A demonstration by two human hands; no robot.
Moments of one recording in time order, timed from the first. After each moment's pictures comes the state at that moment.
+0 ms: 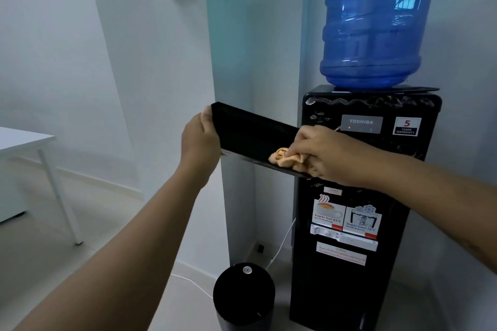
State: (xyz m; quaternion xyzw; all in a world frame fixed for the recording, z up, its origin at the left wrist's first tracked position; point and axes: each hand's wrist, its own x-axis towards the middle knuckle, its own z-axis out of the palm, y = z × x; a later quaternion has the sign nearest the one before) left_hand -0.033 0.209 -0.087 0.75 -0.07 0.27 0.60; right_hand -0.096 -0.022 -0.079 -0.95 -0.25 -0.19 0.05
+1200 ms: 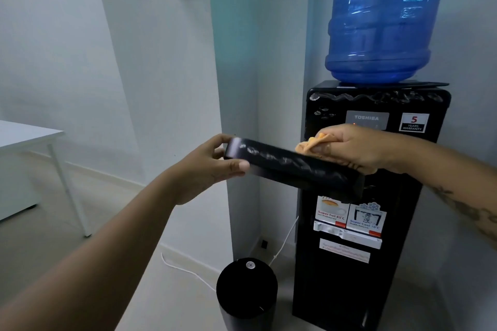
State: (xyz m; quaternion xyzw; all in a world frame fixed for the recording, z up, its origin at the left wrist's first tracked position) left_hand -0.039 0.245 -0.116 0.73 -0.25 -0.11 0.63; right_hand -0.103 -0.046 -0.066 -0.93 -0.12 -0.01 0.35
